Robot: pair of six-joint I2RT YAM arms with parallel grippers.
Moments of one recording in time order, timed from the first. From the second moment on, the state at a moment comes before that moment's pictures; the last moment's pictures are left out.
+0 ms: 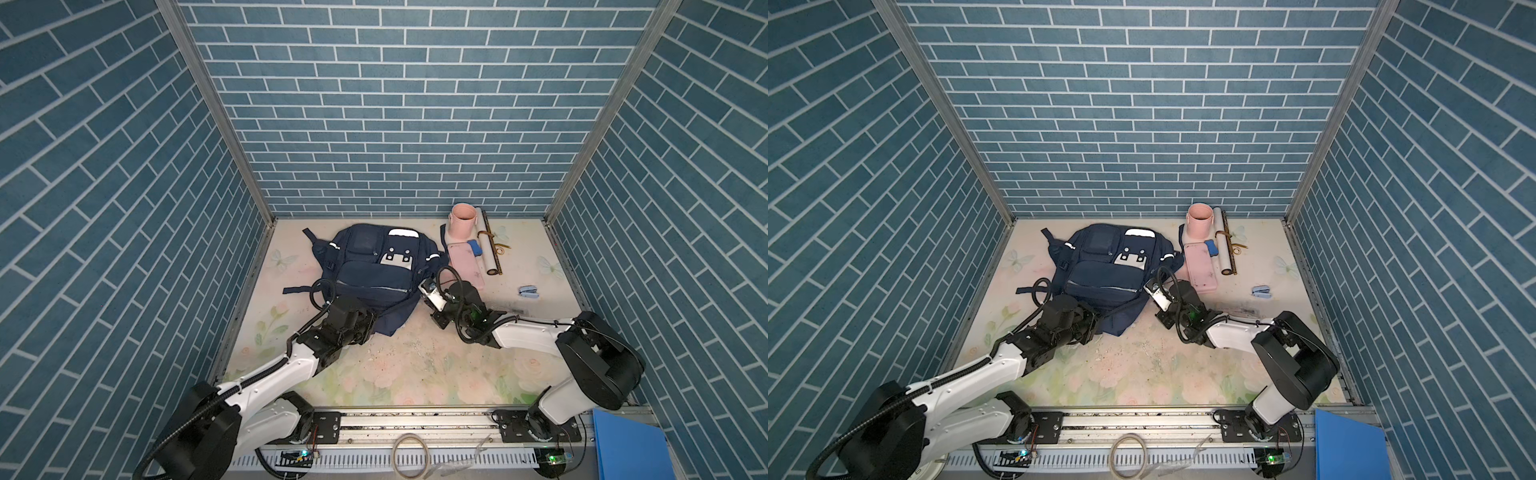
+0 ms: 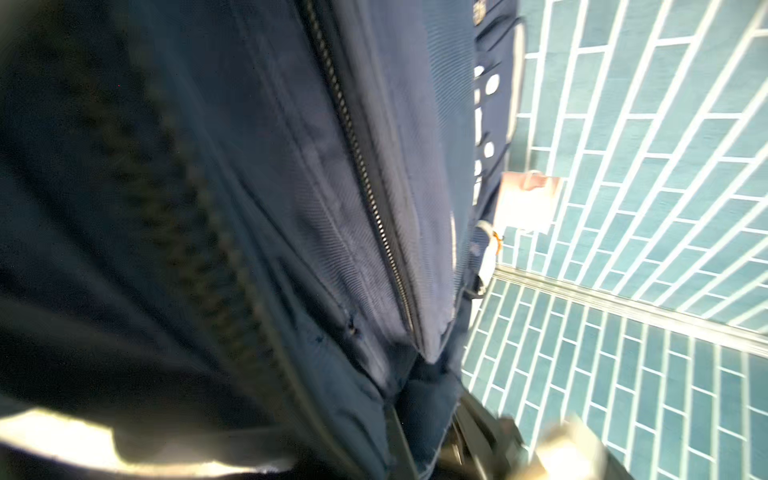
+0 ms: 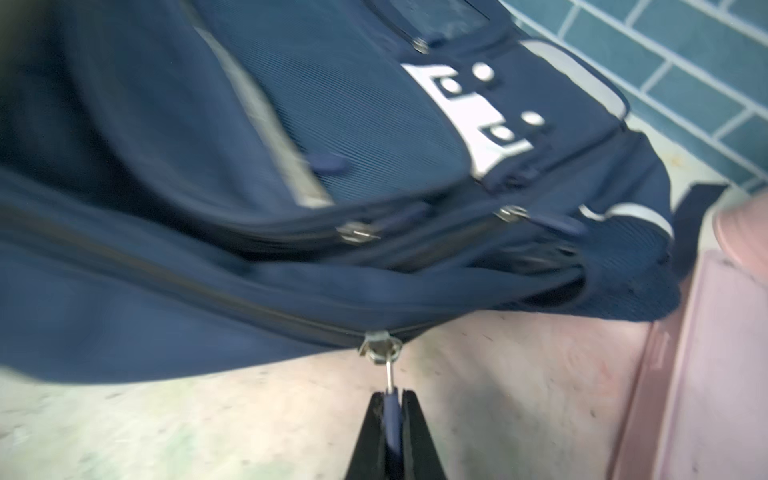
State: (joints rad) left arm -0.60 1.03 0.45 0.01 0.03 -1.60; right arm 0.68 1.59 0.68 0.30 -0.08 -0.21
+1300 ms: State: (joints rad) left arm -0.63 1.08 0.69 -0.26 -0.05 -1.20; right arm 0.50 1.49 0.76 0.17 -0.22 -0.19
